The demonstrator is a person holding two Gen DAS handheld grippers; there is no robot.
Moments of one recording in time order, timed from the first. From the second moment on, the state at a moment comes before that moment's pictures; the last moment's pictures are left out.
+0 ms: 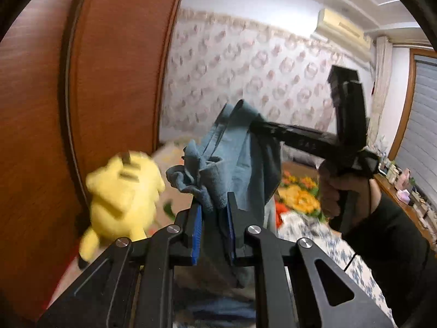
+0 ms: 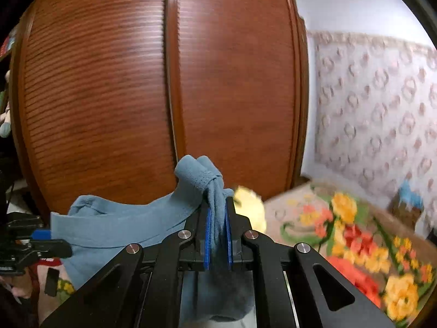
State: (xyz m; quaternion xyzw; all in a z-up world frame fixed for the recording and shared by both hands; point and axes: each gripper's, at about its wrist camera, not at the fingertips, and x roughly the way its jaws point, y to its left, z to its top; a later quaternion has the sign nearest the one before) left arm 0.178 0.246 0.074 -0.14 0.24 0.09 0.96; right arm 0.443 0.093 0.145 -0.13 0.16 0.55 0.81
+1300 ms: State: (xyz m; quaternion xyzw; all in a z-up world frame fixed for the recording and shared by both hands) left arm 0.188 0.197 0.007 -0.12 0.32 0.04 0.94; right arm 0.424 0.034 0.056 -0.10 0.29 0.44 0.85
